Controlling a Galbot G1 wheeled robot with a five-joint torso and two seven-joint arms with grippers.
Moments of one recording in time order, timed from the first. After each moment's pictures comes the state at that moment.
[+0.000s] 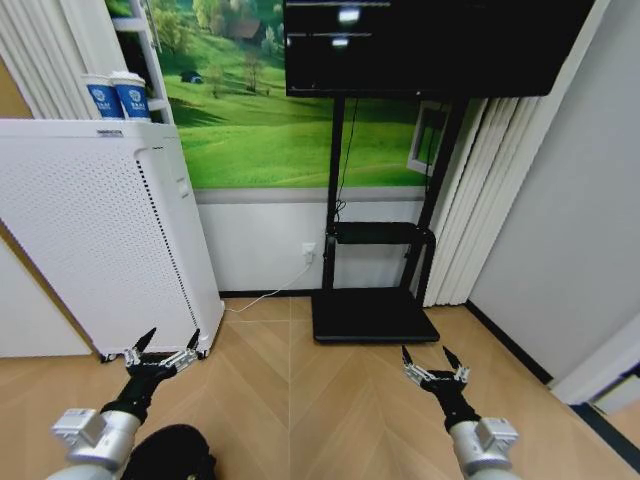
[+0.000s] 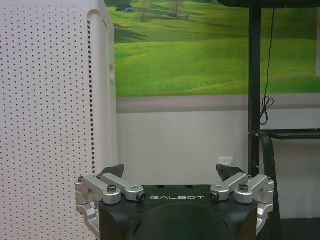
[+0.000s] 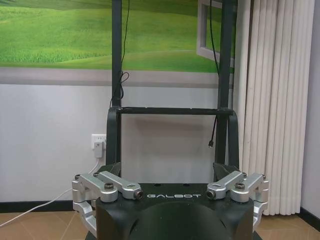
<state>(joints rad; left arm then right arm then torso) 1.74 -1.19 -0.91 -2.38 -0.52 0.17 0.00 -1.73 1.28 0.66 2.29 0.29 -0.09 0.14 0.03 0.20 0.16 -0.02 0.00</state>
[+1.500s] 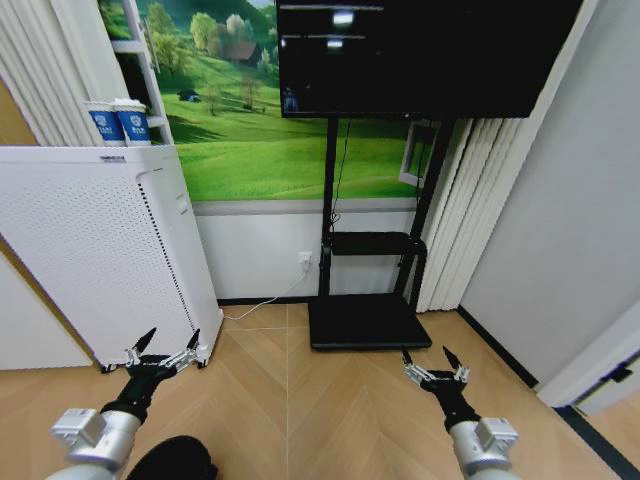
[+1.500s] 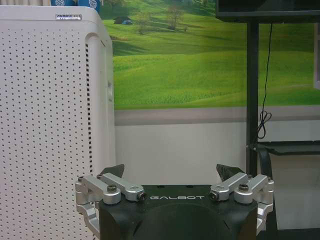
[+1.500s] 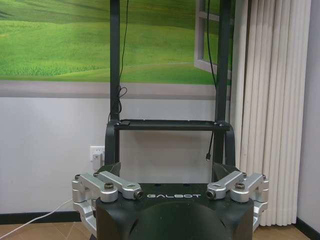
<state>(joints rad) 1.74 -1.19 -0.91 -2.38 -0.52 0.17 0.00 -1.73 1.28 0.66 2.29 0.29 -0.09 0.14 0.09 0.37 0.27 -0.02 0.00</state>
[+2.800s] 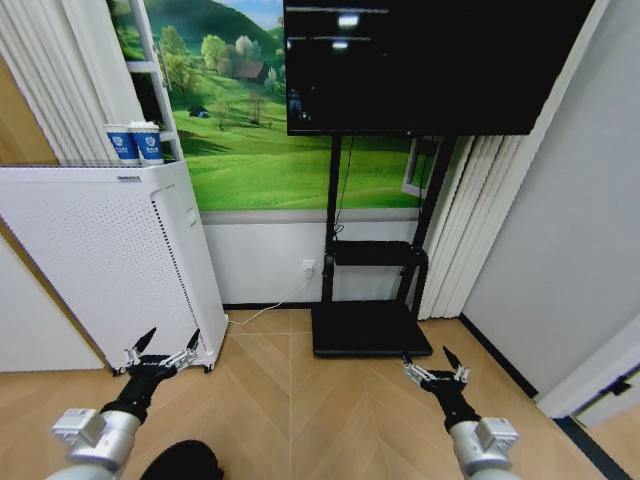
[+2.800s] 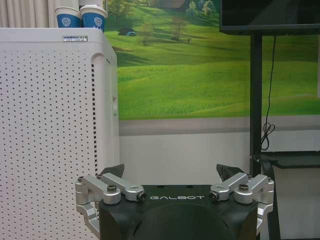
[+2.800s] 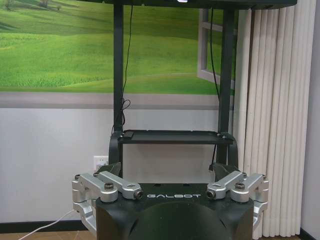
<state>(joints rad) 1.74 -1.19 -0.91 -2.38 -0.52 0.17 0.00 -1.73 1.28 0.66 2.29 0.29 -0.09 0.14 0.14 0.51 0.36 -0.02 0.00</state>
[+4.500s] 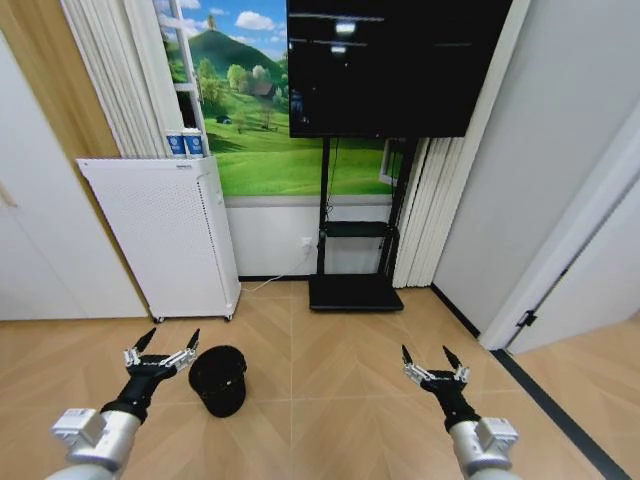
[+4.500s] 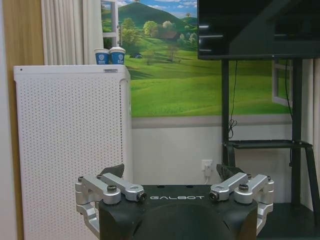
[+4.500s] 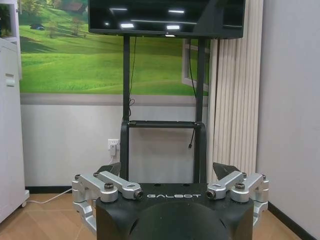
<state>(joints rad) 1.74 -1.19 -0.91 -2.38 -0.52 0.17 0.00 -1.73 1.28 0.66 2.29 0.29 -0.09 0.14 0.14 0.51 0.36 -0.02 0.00</state>
